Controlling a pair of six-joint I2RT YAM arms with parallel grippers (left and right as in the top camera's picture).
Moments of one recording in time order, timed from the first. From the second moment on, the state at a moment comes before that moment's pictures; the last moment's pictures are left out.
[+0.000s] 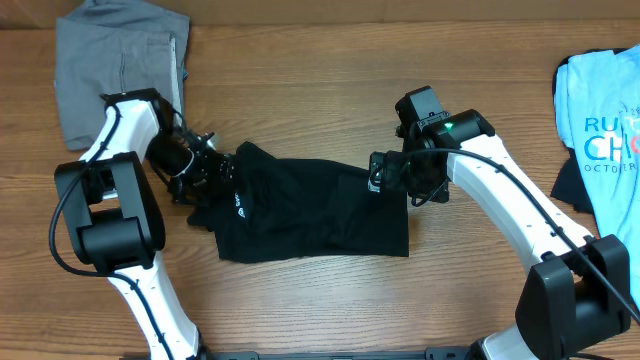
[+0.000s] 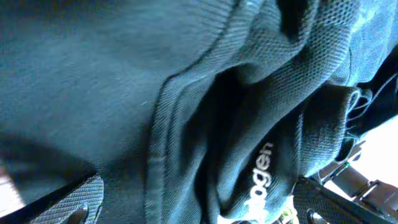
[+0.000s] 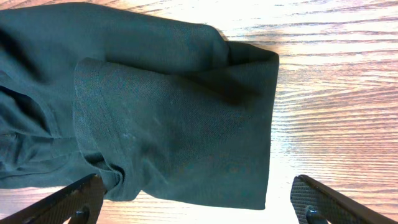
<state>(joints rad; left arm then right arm) 0.17 2.19 1.58 -1.35 0.49 0.22 0.36 1.72 1.34 -1.06 -0.19 0.47</state>
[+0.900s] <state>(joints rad) 0.16 2.18 1.46 -1.29 0.57 0.21 0.36 1.72 1.34 -1.05 -0.19 0.47</state>
